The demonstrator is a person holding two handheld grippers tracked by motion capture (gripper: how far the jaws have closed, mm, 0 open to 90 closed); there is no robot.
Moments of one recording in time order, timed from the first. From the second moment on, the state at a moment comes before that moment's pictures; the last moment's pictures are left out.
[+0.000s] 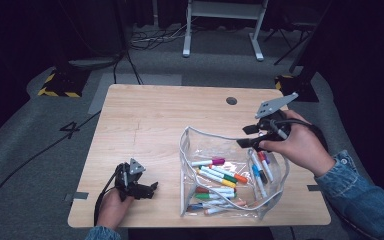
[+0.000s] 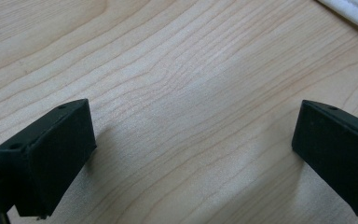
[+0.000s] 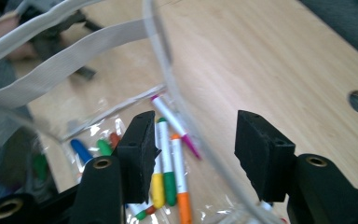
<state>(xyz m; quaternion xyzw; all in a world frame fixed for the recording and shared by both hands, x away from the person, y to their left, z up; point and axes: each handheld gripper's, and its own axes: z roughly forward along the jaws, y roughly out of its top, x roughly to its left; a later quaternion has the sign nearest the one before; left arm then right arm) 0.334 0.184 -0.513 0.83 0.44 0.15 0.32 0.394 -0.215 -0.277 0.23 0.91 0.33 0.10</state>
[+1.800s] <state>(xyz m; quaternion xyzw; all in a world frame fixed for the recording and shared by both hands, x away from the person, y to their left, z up) 0.331 0.185 -0.513 0.82 0.44 0.15 0.32 0.502 -0.336 -0.476 0.52 0.82 0.24 0.09</state>
